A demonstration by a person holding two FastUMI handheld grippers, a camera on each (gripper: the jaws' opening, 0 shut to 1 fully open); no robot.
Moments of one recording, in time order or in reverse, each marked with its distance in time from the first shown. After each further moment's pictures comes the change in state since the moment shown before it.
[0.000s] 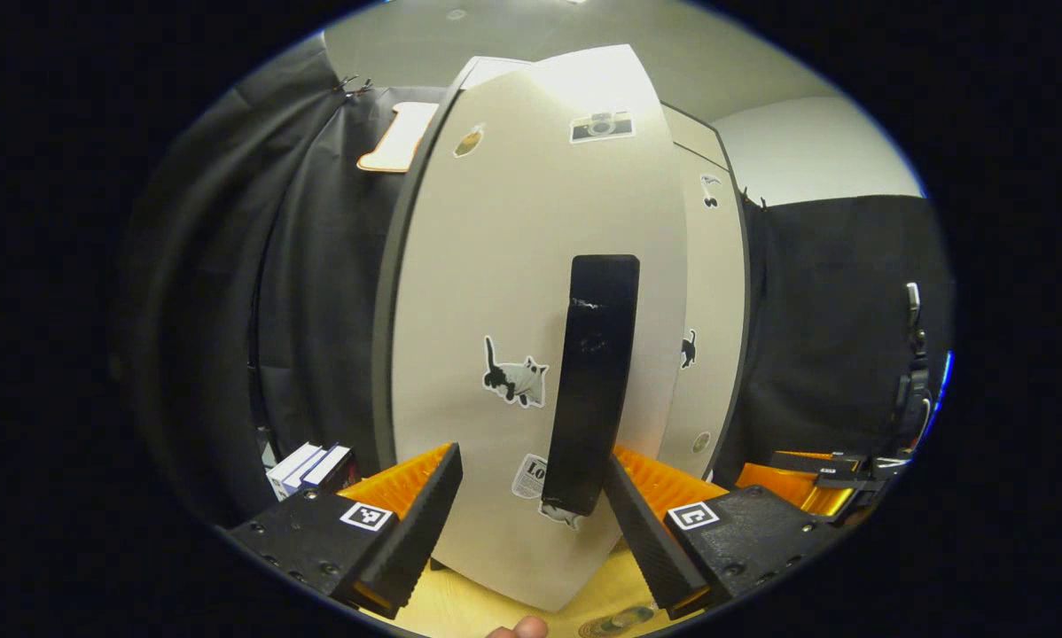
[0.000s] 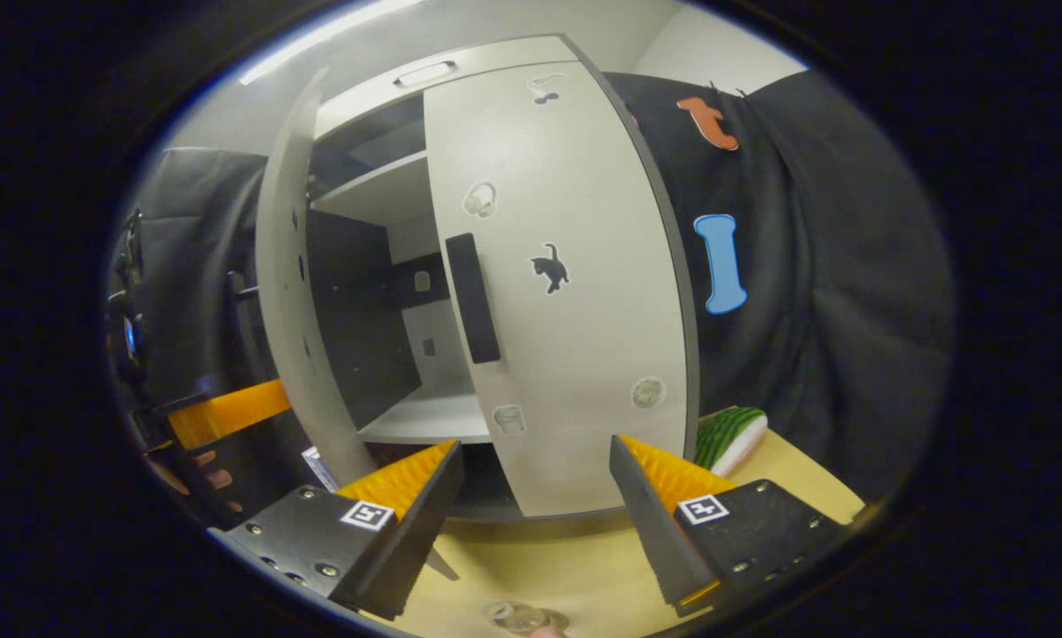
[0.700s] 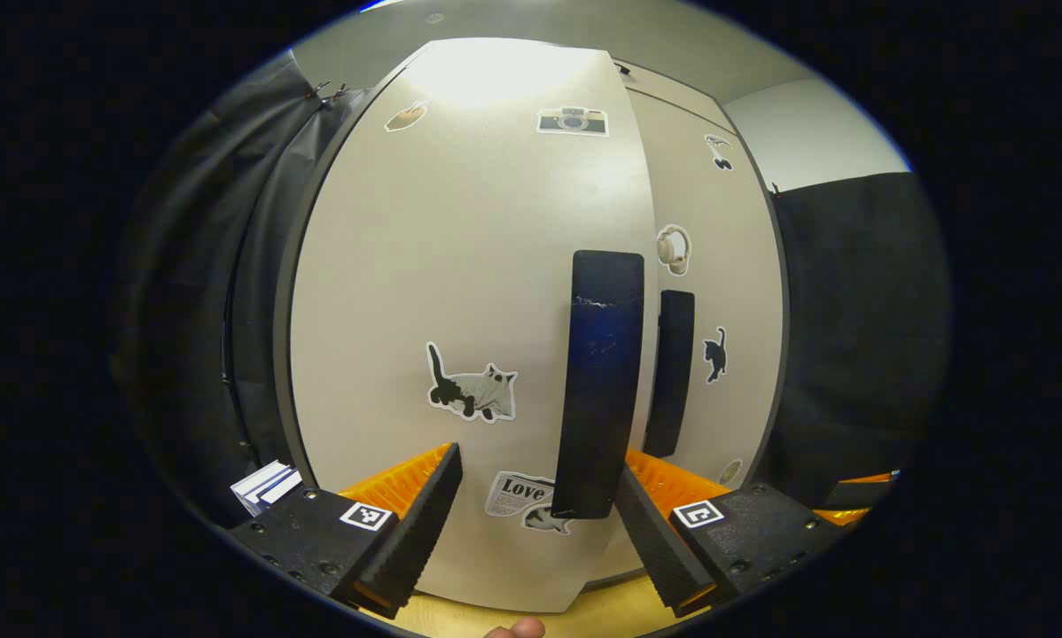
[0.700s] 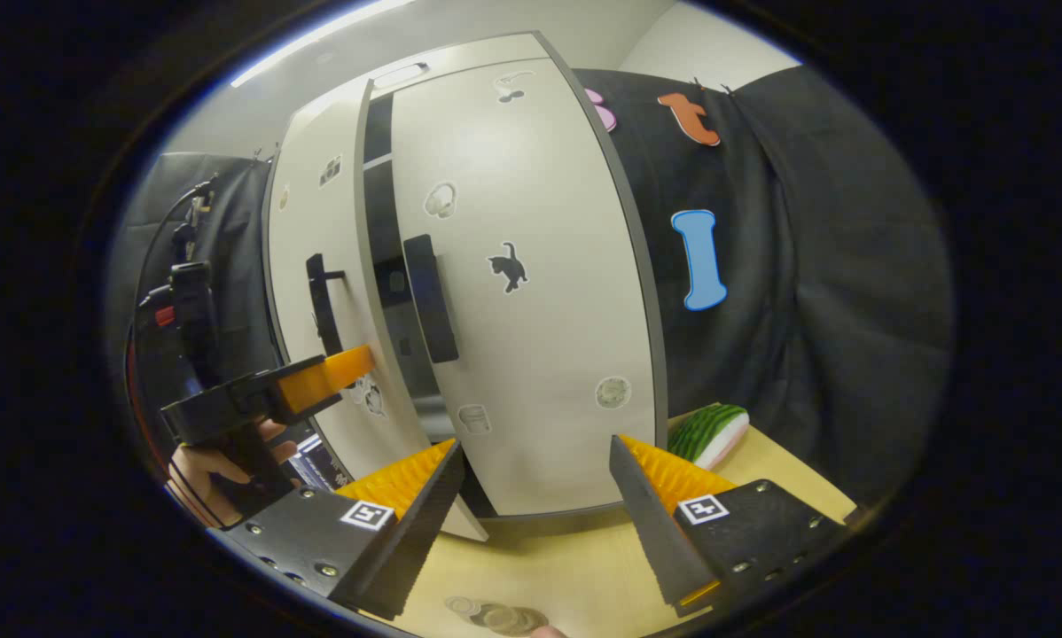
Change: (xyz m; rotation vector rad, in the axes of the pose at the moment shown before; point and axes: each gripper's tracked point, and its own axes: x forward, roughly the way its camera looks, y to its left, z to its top) left arm 0.029 -0.012 0.004 0.028 -0.032 0.060; right arm 0.004 -0.031 -0.001 0.034 0.011 -0.030
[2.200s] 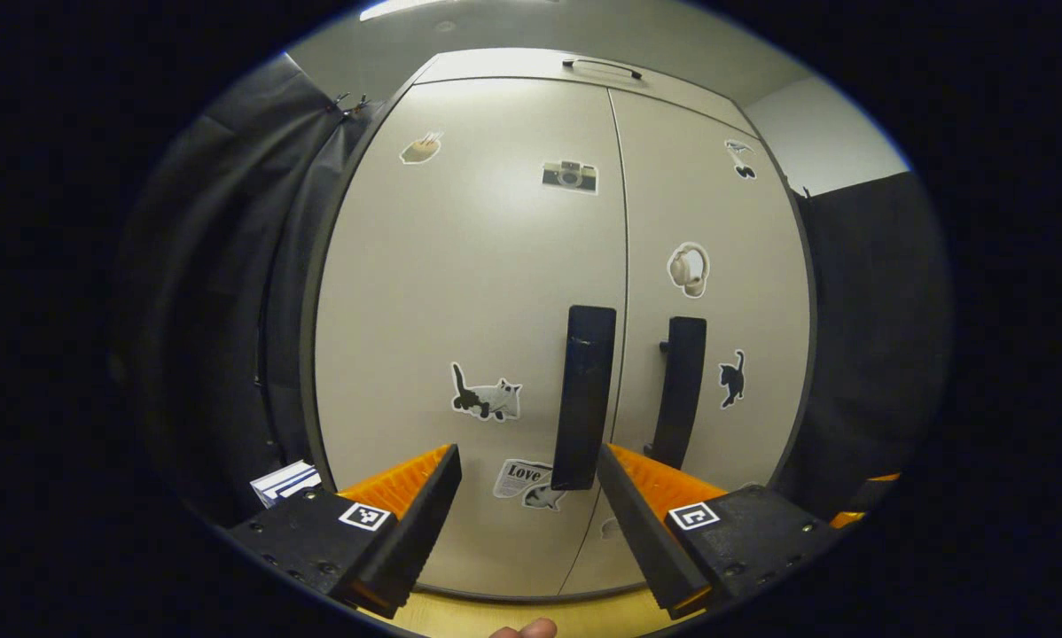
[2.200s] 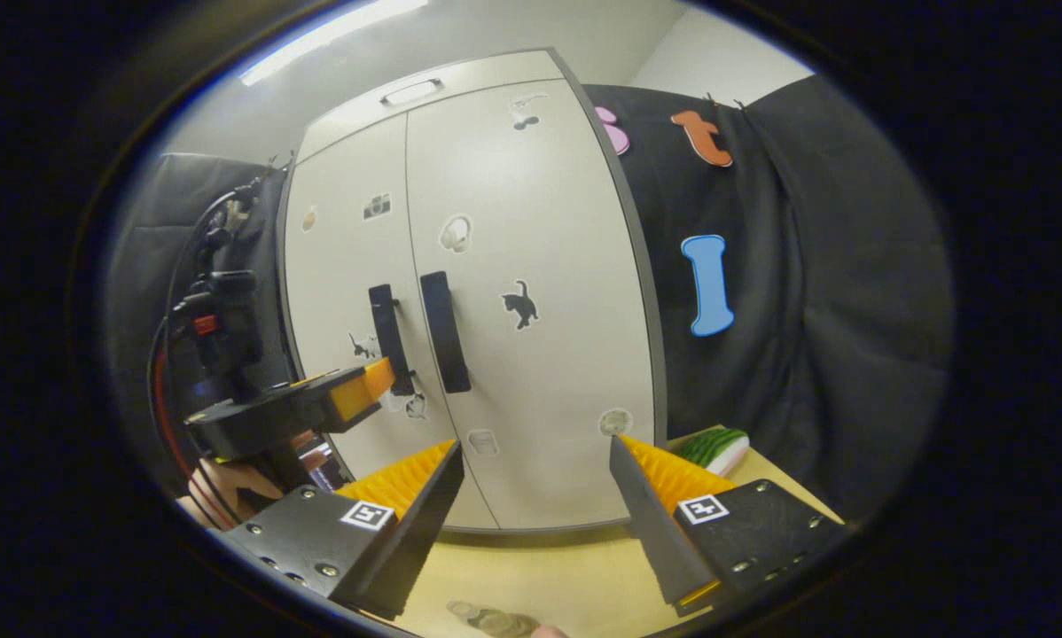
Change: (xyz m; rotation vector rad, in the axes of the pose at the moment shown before) left arm -0.061 -0.006 0.029 -0.007 -0.008 0.116; right arm -0.014 0.009 0.041 -0.045 -0.067 0.033
